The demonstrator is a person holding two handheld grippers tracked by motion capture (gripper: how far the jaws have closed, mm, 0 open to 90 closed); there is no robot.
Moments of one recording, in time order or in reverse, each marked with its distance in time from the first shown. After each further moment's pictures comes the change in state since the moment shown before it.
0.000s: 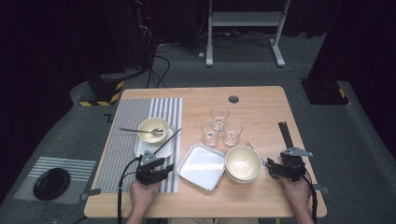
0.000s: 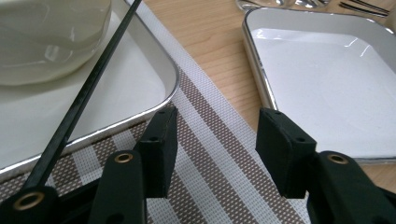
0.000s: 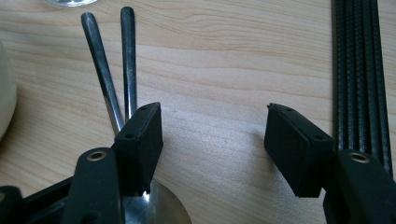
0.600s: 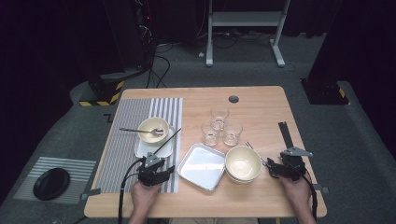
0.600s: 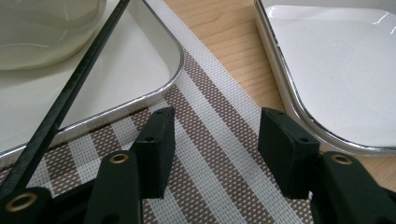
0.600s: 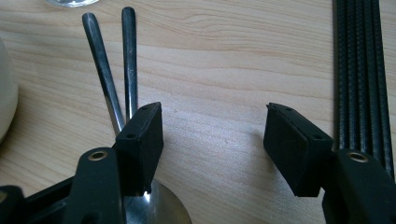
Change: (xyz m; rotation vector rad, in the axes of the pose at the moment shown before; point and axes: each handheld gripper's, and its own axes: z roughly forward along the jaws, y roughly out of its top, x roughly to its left) left arm -0.003 -0.006 0.009 0.039 0.043 0.046; right arm 0.000 0.000 0.000 -0.003 0.003 0.000
